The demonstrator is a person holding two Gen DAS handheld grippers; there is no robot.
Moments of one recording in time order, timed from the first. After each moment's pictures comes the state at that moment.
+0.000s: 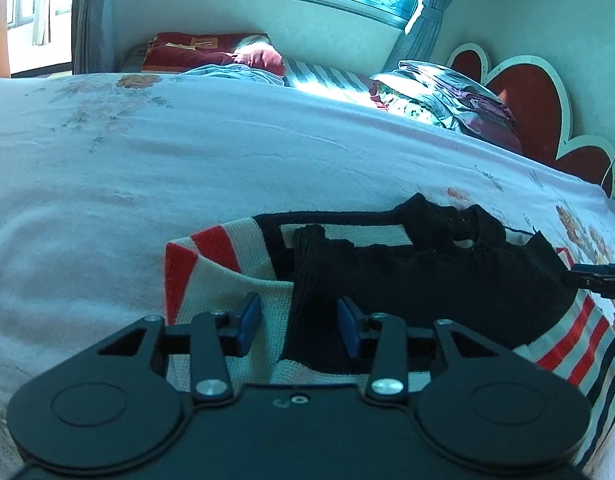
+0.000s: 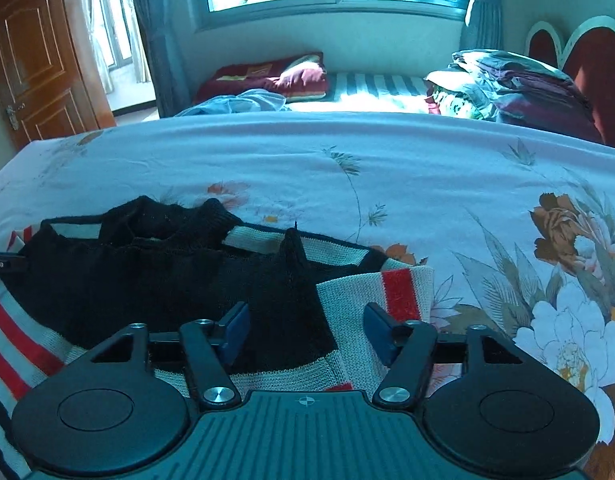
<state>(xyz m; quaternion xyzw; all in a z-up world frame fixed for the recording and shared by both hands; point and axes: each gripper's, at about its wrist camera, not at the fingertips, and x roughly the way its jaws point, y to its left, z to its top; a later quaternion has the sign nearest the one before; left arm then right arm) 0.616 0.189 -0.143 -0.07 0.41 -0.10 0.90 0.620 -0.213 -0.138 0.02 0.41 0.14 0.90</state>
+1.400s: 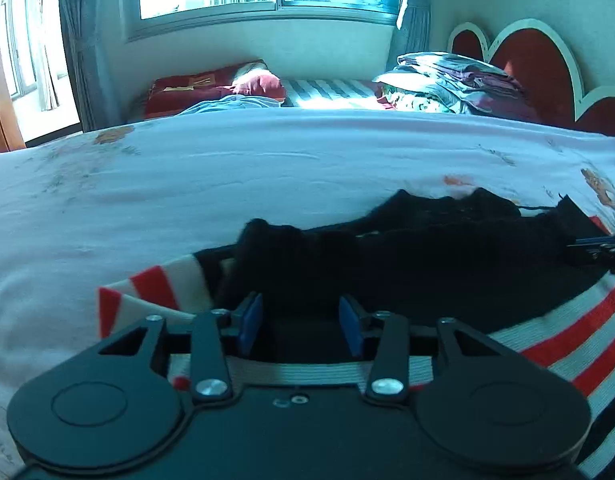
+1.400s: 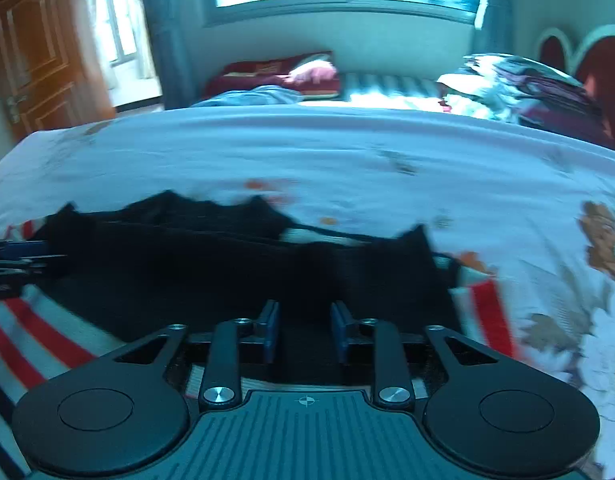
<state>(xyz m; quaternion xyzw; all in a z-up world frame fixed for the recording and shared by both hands) 0.622 0.135 -0.152 0.03 0.37 -0.07 0.93 0.629 -0.176 -0.154 0.03 0.40 0.12 0.91</state>
